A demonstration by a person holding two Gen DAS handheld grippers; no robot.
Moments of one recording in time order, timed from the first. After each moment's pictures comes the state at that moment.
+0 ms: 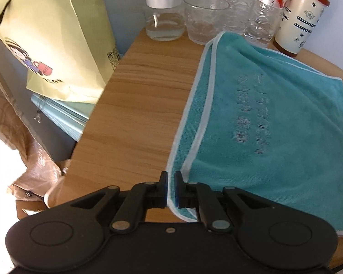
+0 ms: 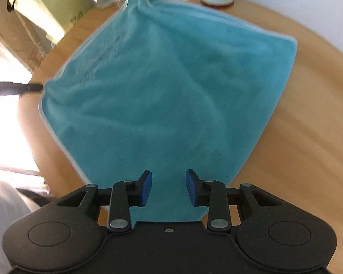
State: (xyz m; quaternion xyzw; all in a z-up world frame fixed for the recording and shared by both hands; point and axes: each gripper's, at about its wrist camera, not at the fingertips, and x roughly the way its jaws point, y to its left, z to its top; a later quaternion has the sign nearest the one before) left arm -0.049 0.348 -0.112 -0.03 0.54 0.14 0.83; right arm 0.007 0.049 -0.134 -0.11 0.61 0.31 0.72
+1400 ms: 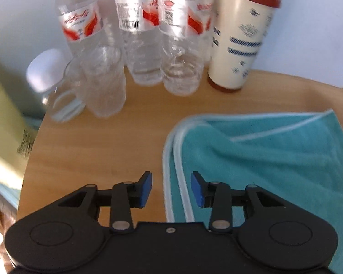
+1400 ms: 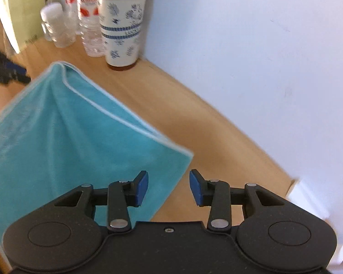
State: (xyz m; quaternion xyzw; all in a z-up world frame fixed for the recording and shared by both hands) left arm 0.110 0.273 -0.112 0.02 0.50 0.00 0.87; right arm 0.132 -0.028 -0.094 -0.26 0.47 0.28 0.80
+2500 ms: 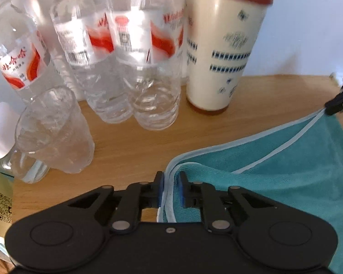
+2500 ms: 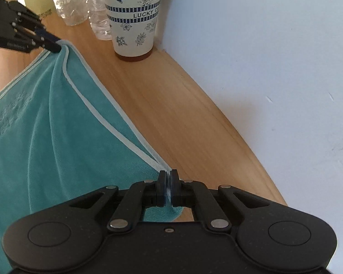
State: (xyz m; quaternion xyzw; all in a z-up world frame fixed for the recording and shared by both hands) left arm 0.154 0.252 -0.124 0.07 0.48 -0.06 0.87; right arm 0.190 -0.025 -0.112 -0.28 0.50 0.36 0.73
